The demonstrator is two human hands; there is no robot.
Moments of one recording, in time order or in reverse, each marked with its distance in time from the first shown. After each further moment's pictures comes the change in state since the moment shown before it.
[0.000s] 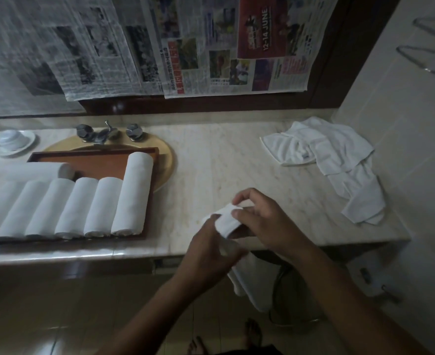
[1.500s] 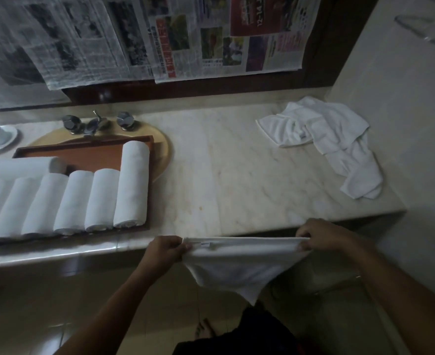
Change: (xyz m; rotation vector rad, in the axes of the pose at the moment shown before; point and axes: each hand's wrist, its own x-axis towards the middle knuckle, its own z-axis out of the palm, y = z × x) left_hand -0.021 -0.180 -0.036 -0.107 -0.183 -0.406; right_hand -0.006 0.152 -0.122 -1.055 -0.363 0.383
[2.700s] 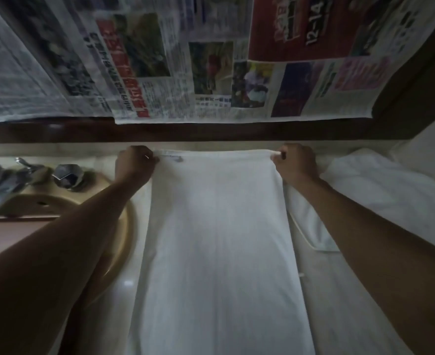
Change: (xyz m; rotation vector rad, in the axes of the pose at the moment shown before) left_hand 0.487 0.147 -0.154 0.475 0.608 -0.079; right_hand 0.403 -0.001 -0.321 0.219 0.874 0.122
